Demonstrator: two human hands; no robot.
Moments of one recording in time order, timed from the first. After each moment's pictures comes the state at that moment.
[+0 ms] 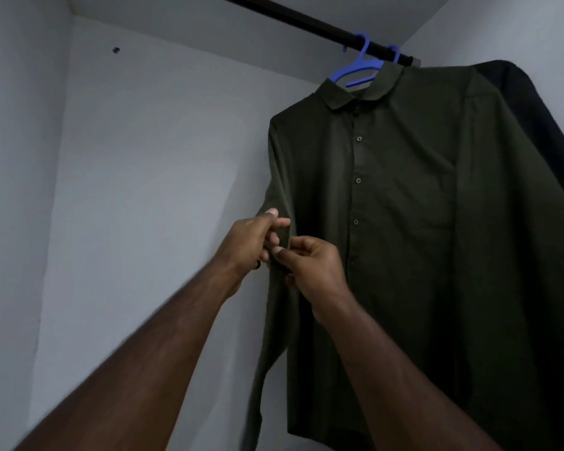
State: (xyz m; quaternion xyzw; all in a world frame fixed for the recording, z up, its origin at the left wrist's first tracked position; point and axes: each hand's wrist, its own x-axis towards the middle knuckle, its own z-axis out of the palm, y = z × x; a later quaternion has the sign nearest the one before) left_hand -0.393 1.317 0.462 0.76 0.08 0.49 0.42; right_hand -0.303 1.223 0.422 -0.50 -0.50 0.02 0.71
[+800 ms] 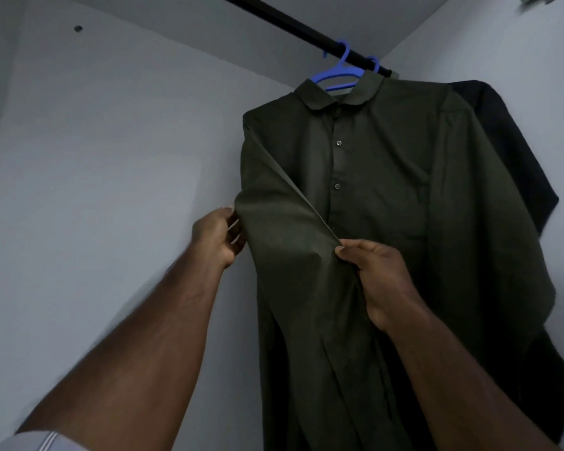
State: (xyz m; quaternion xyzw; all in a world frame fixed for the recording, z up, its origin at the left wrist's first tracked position) left_hand -0.315 1.361 0.503 0.43 0.06 0.52 0.74; right_hand -0.207 1.148 0.440 -0.46 -0.38 0.04 0.80
